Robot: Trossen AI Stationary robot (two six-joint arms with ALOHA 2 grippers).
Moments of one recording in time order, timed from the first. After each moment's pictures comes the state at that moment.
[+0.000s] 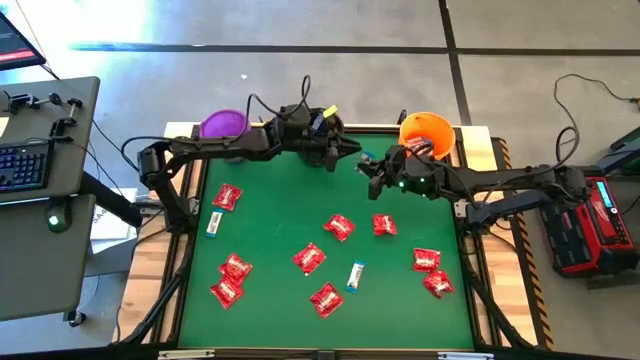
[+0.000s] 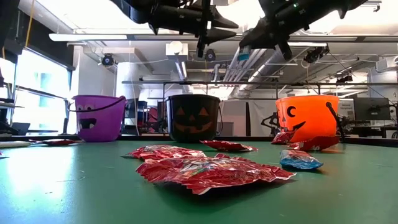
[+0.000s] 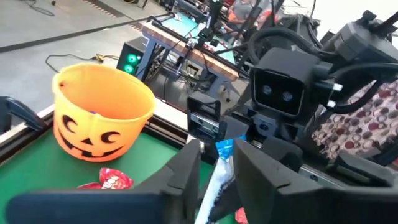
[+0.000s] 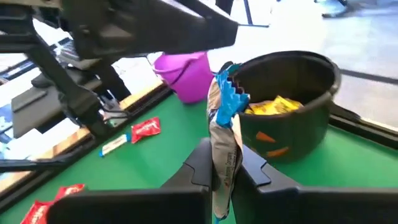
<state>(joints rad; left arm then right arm) 0.34 1.75 1.35 0.24 0.31 -0.41 -0.11 1.12 0.74 0.08 0.37 0.49</state>
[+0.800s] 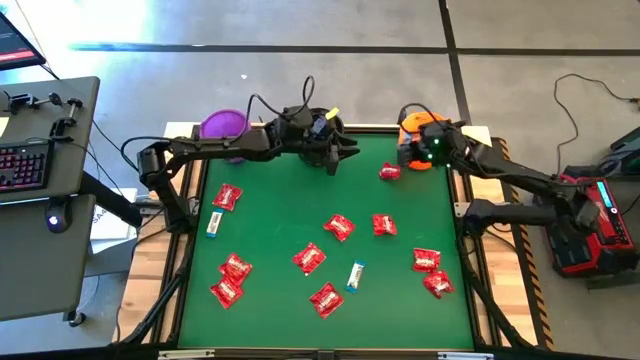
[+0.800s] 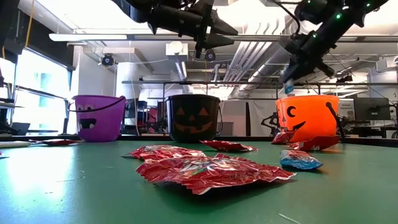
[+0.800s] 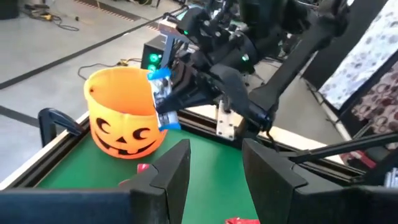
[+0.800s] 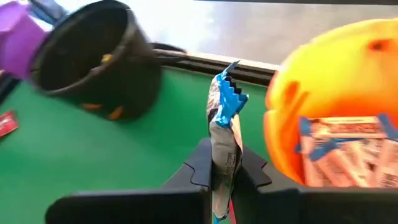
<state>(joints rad) 0.34 1.75 1.35 0.17 0.23 -0.22 -0.62 0.95 0.74 -0.47 0.17 0.54</state>
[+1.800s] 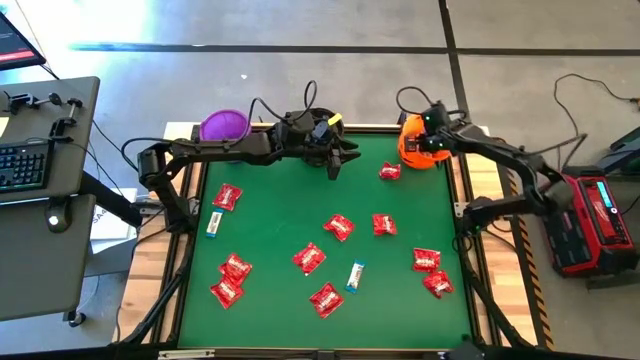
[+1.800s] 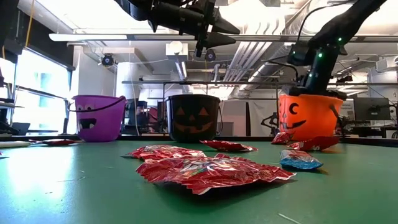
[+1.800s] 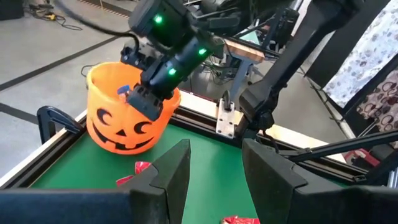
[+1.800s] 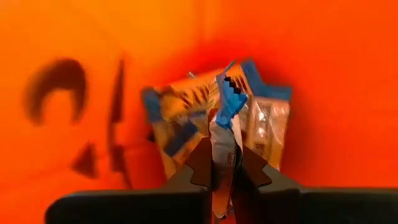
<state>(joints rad) 0.31 1.75 1.35 0.16 0.19 -0.23 -0.99 1.29 0.77 -0.53 0.15 0.44</state>
